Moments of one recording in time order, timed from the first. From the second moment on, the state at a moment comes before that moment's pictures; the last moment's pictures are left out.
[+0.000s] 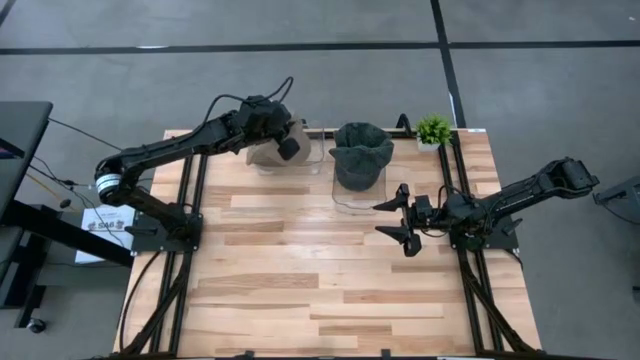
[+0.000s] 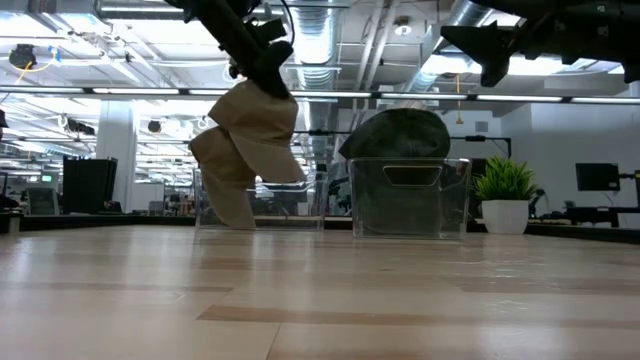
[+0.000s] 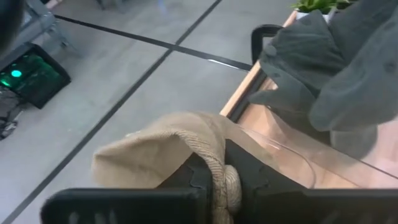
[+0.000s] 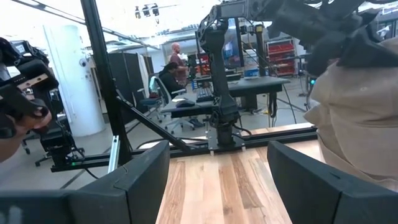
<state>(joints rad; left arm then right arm) 0.46 1.44 1.24 -0.34 -0.28 0.20 0.23 0.94 0.22 0.85 0.18 0.08</state>
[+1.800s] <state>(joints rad) 0.49 1.44 1.11 -0.31 -0.30 0.18 0.23 0.94 0.22 0.85 0.18 0.08</state>
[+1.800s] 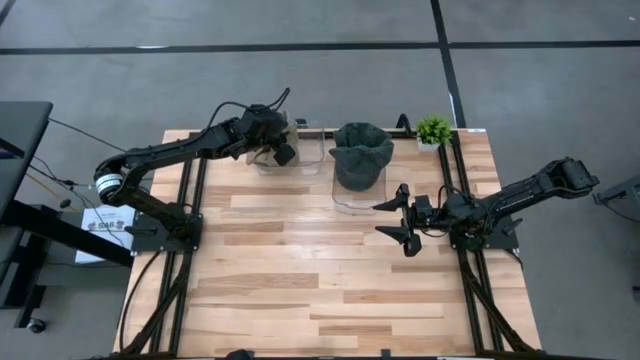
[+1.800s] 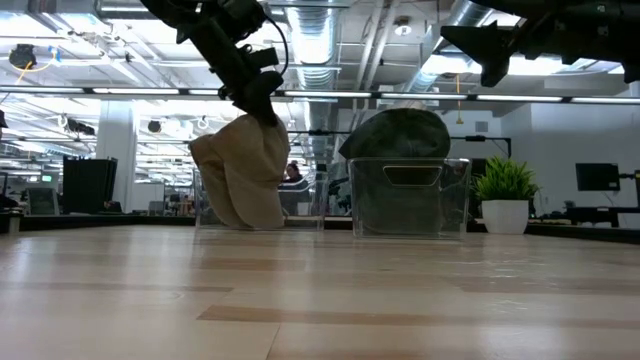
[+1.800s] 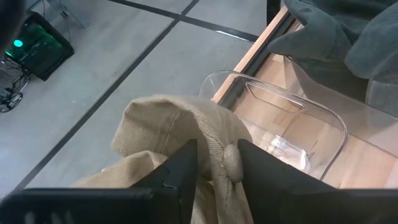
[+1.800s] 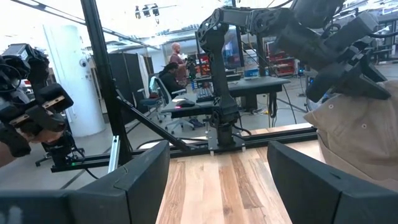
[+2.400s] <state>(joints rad) 0.51 1.43 1.11 -0.30 -0.30 0.18 0.23 0.94 0.22 0.85 0.18 0.08</state>
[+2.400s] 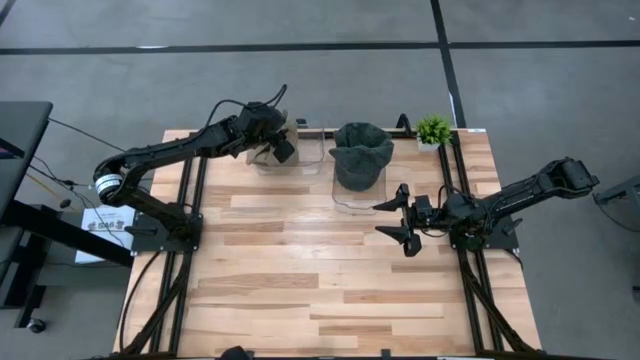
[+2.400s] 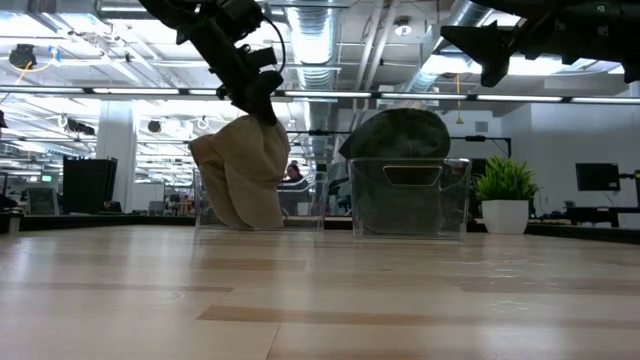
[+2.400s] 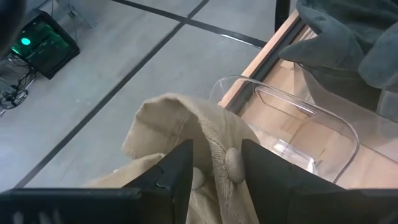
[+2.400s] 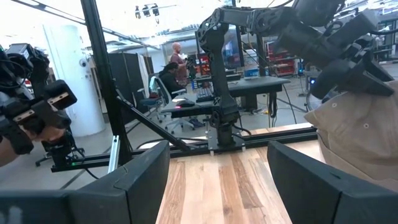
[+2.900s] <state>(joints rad) 0.58 1.37 1.12 -0.29 -0.36 0.17 0.23 0.94 0.22 0.85 0.18 0.08</state>
